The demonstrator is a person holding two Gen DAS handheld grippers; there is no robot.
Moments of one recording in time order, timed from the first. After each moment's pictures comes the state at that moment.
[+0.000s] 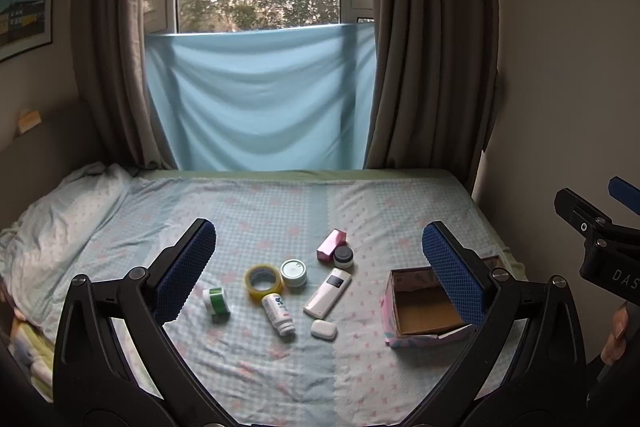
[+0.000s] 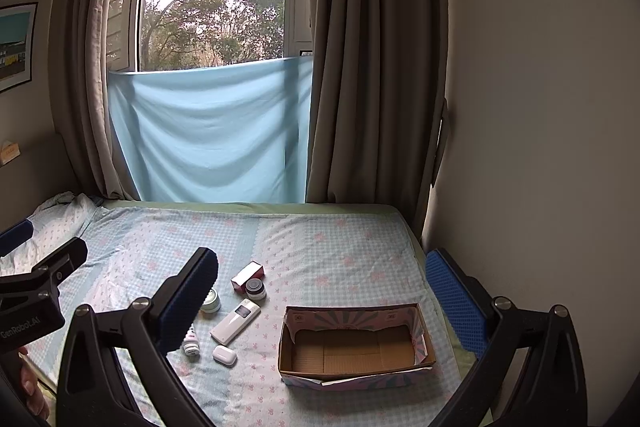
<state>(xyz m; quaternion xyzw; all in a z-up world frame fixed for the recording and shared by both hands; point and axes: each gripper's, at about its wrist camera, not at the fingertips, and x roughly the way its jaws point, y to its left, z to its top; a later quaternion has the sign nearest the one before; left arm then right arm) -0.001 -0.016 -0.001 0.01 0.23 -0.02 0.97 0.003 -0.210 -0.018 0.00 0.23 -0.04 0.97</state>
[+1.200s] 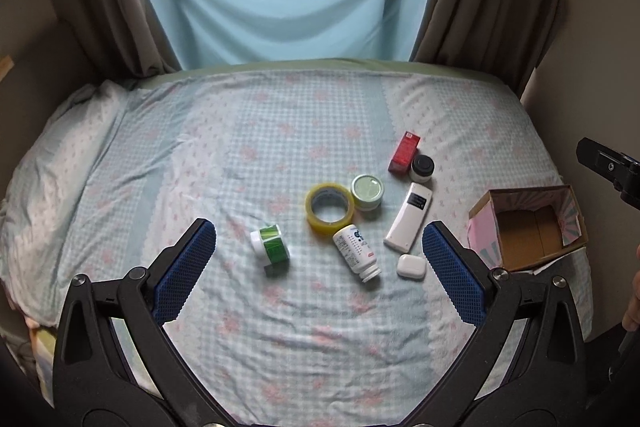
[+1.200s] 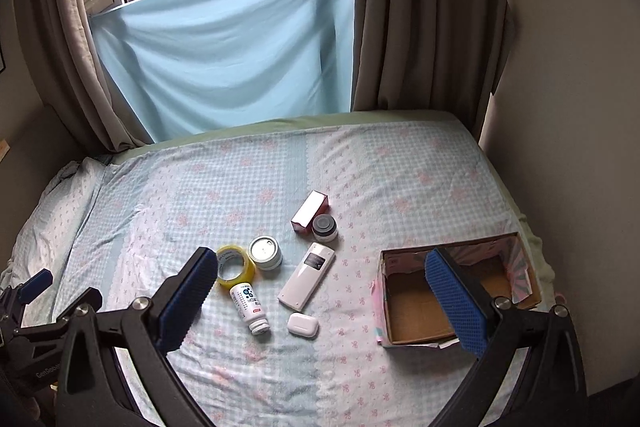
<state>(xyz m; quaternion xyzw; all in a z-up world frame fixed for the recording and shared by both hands) 0.166 0.158 -0.131 0.01 0.44 -0.02 0.90 0.167 -0.077 -0.120 0.07 0.42 -0.03 0.91</state>
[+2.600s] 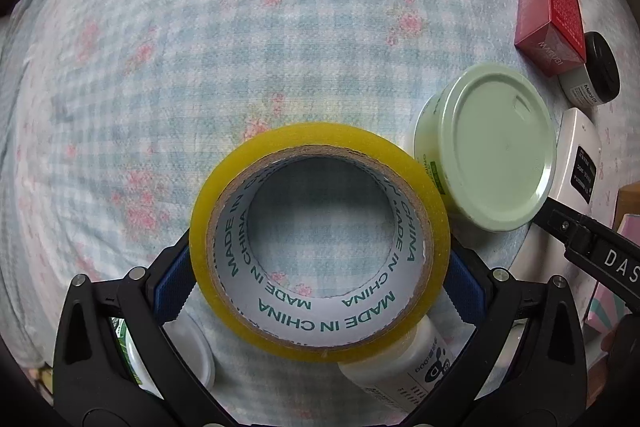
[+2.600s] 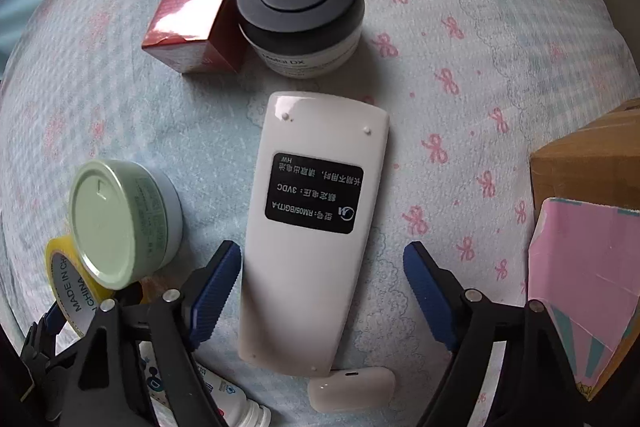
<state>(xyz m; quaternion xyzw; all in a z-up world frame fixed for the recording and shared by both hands) 0.415 0.110 -0.495 0.04 0.69 -0.03 0.72 0.374 -0.057 -0.489 0.18 0.71 -0.14 0.67</state>
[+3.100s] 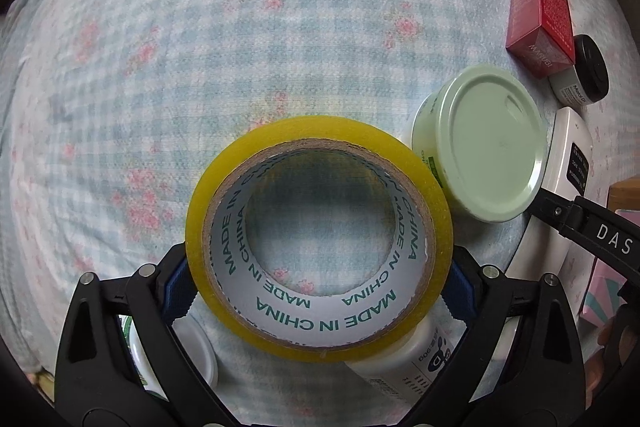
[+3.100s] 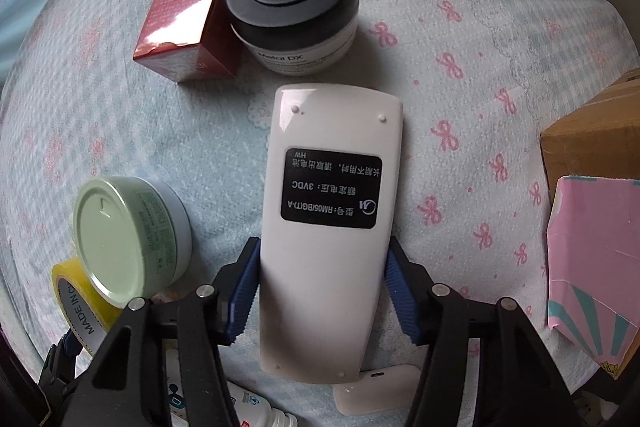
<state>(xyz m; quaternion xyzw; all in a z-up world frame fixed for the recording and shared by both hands) 0.411 0.135 -0.486 0.03 0.68 -0.05 0.73 0.378 -0.072 -0.479 0.21 0.69 -0.15 0.67</state>
